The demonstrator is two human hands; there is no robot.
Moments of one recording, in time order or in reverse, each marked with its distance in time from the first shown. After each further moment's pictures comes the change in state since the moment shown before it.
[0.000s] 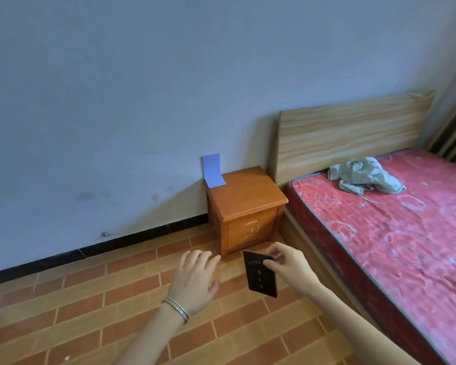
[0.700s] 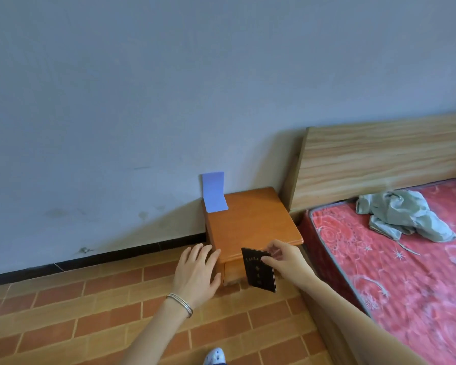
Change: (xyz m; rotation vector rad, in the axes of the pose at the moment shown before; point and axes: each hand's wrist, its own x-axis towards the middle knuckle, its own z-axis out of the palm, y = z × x) left_hand 0.283 -0.088 0.089 -0.065 -0.071 -0.167; right_hand 0.330 0.065 -0.046 0.014 -0.141 -0.008
